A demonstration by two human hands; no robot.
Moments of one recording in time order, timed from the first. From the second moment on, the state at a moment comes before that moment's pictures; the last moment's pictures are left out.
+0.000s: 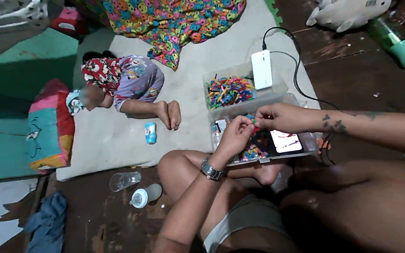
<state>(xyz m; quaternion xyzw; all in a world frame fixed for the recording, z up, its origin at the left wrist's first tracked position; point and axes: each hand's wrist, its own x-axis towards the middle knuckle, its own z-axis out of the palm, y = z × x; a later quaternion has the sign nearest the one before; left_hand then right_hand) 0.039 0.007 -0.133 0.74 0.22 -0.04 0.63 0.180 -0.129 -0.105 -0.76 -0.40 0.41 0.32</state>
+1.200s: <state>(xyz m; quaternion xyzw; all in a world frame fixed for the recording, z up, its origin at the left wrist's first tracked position) 0.027 0.011 -0.148 0.79 0.07 0.15 0.59 0.182 -0.134 -0.093 -0.64 -0.23 0.61 0.40</state>
